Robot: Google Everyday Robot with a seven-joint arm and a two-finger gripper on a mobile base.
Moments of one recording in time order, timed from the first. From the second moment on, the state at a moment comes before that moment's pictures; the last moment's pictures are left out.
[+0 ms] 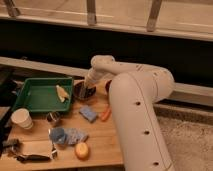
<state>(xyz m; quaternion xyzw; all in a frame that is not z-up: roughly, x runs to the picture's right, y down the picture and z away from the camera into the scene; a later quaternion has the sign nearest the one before) -0.100 -0.032 0.944 -0.31 0.04 0.77 0.56</state>
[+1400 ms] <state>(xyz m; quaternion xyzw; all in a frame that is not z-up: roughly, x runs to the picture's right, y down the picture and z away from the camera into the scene) -0.159 -0.087 0.815 -0.32 -0.11 0.71 0.61</state>
